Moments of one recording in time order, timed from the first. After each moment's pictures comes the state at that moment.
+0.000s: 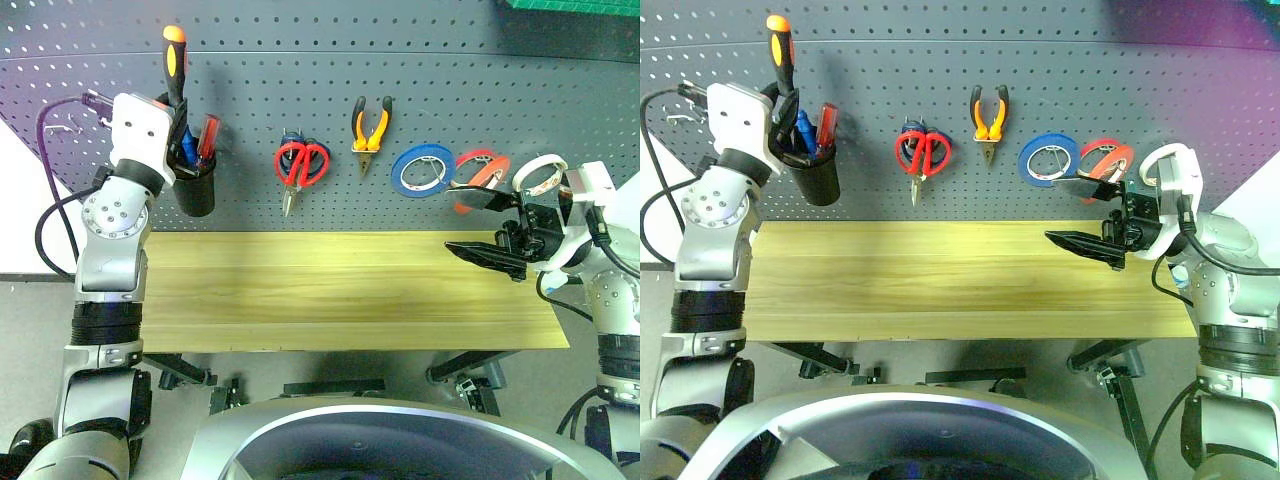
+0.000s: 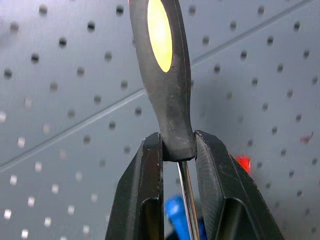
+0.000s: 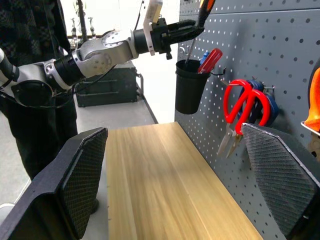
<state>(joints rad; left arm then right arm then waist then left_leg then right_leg) -0.59 0.53 0.15 0.11 -0.02 0.01 -0.24 -0.42 -0.75 -0.25 0.06 0.73 0.32 1.42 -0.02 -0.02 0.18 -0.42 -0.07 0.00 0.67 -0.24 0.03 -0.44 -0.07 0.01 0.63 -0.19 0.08</state>
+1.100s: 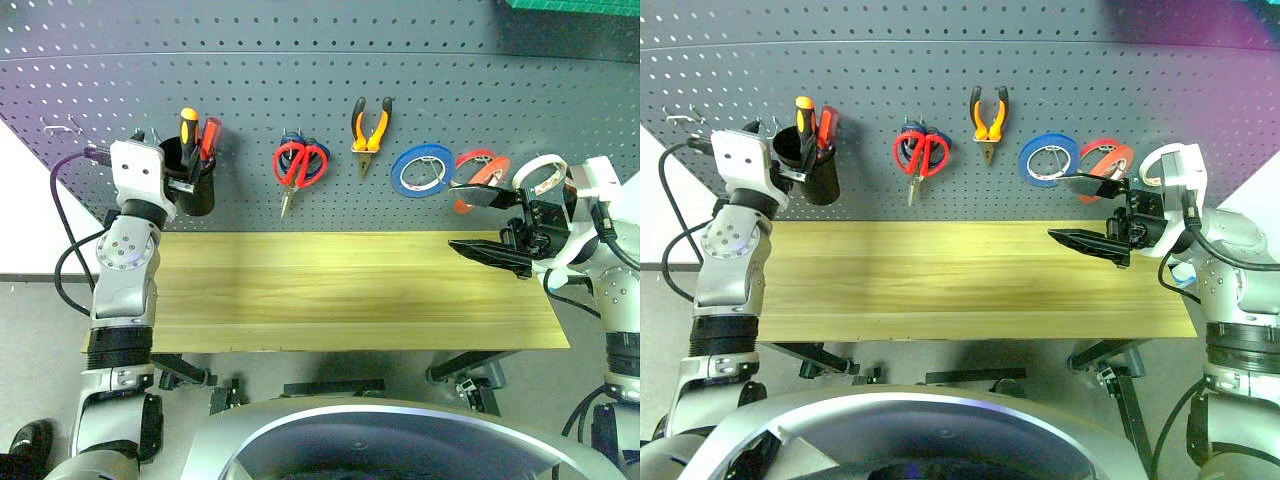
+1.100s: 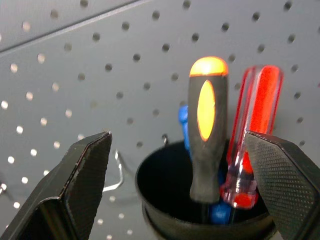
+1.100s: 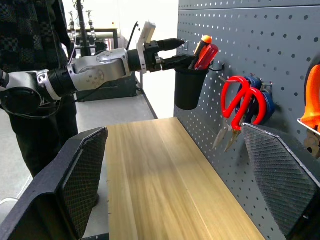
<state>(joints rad) -0.50 0.44 0.21 0.11 -0.08 0.02 -0.19 -0.44 -0.77 -0.26 0.07 0.73 0.34 1.42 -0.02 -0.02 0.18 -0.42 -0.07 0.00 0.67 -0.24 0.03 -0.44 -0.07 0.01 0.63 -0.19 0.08</state>
